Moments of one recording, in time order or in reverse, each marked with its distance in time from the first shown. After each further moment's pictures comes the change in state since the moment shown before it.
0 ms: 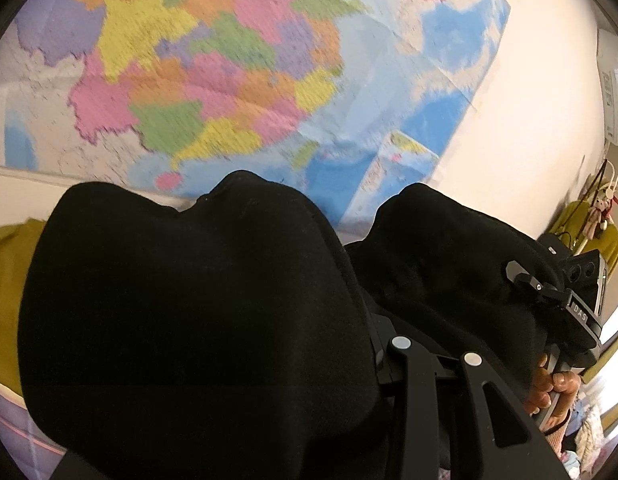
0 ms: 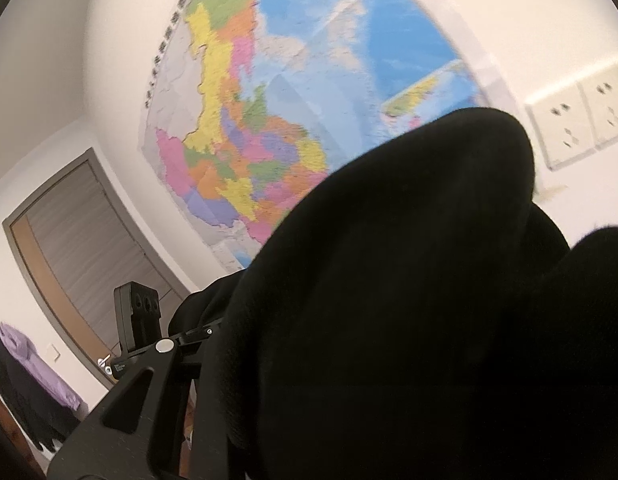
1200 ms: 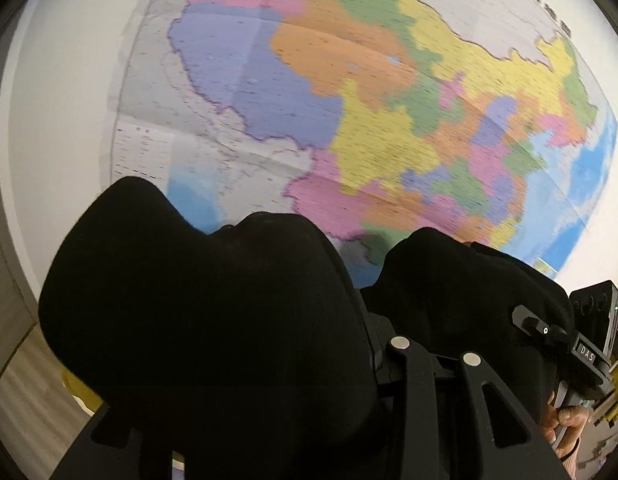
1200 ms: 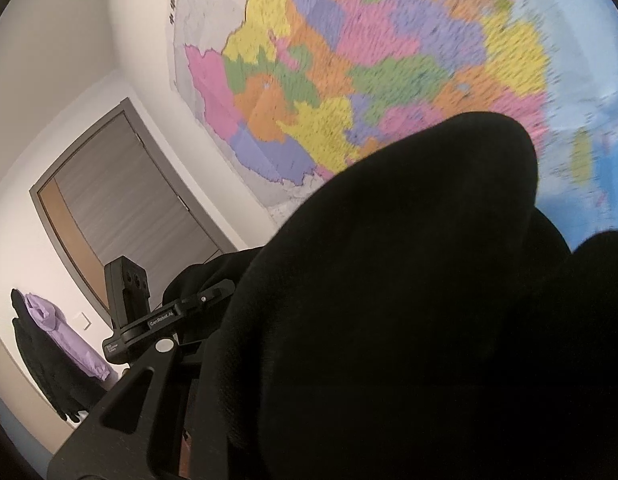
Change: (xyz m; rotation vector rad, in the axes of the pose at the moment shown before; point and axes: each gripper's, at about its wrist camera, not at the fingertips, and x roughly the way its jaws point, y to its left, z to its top) left arm -0.093 0.182 0.066 -0.139 -0.179 0.339; right arm 0.243 0.067 0.007 -0.050 0.209 0.235
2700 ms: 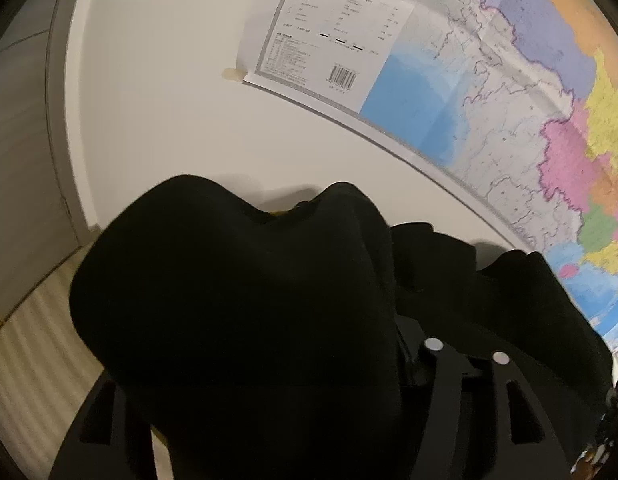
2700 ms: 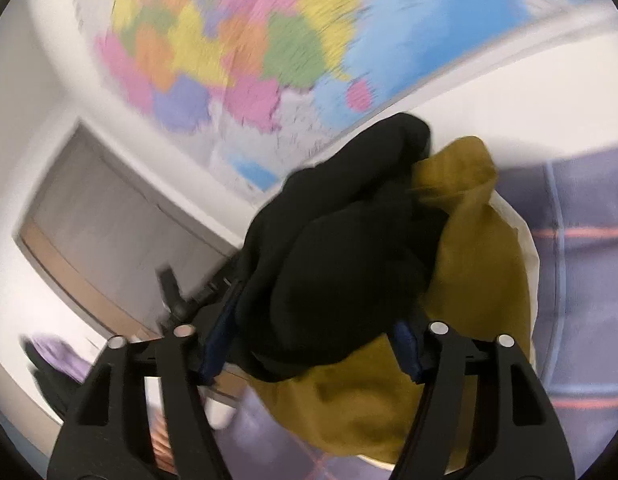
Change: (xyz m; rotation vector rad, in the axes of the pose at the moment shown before) left arm 0.098 0.189 -0.065 -0.191 0.137 0.254; right arm 0.038 -0.097 -0.105 0.288 0.069 -0.002
